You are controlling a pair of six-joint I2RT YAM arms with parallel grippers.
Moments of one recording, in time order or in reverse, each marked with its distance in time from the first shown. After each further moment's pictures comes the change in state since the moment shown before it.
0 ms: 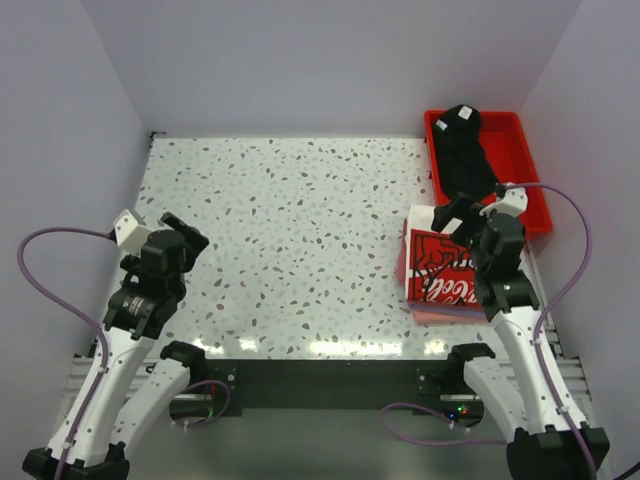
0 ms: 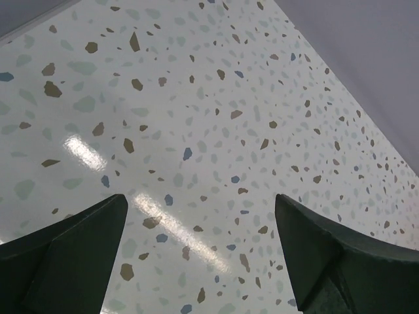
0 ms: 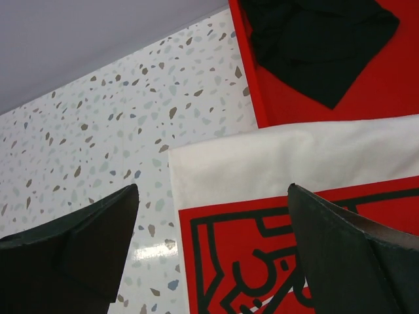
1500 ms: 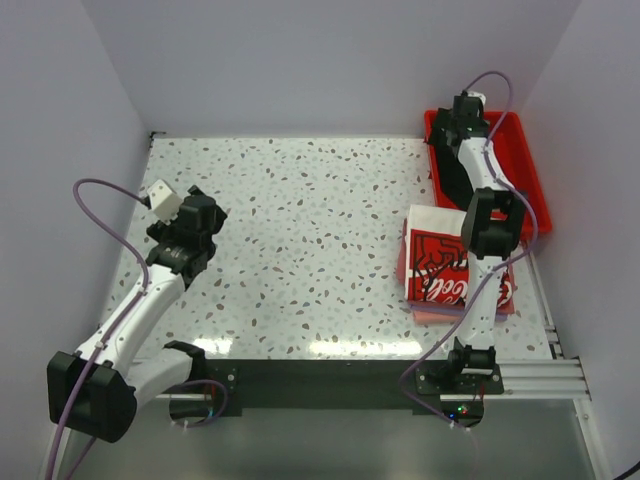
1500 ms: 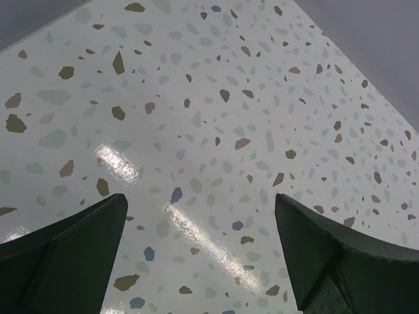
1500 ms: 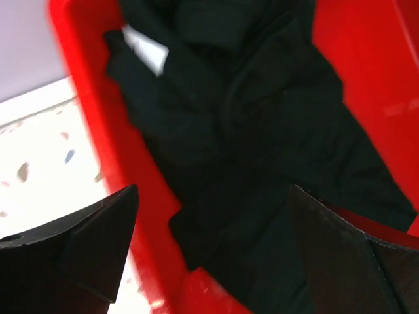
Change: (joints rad) left arm 0.006 0.421 -0.017 0.386 -0.093 0.056; right arm -0.118 1.649 1.494 -0.240 0.131 -0.224
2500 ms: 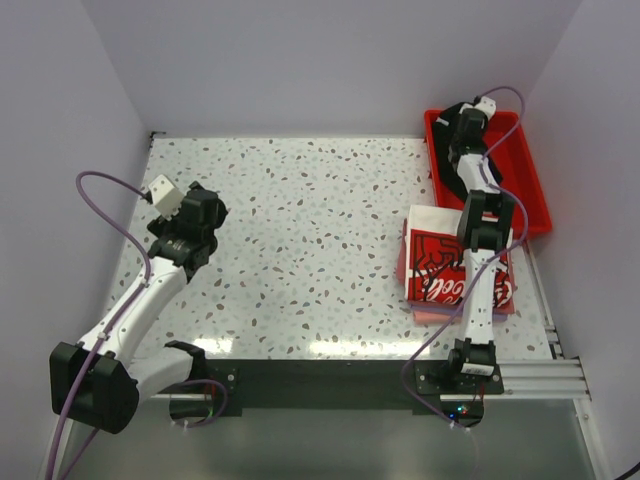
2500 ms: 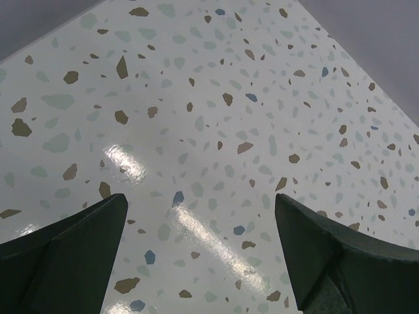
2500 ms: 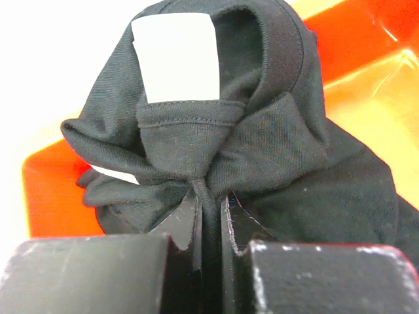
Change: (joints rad) left arm 0.000 0.050 0.047 -0.027 -0.019 -0.001; right arm -0.071 0.342 0.207 0.459 -0.039 0.098
